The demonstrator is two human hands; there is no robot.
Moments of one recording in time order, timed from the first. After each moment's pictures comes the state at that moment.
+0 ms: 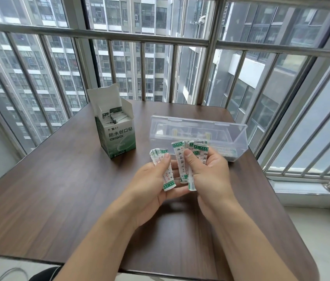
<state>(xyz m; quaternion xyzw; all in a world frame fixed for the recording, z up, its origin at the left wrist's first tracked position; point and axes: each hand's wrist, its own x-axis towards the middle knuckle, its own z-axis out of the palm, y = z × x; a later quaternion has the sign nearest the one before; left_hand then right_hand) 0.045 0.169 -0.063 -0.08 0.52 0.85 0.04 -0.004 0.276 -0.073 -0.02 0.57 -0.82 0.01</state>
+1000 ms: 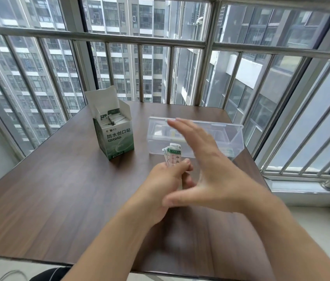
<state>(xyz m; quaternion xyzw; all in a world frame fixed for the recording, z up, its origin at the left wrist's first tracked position) 0.037 0.193 -0.059 -0.10 0.55 0.82 0.06 0.005 0.320 -0.021 -0.42 0.85 -0.33 -0.01</state>
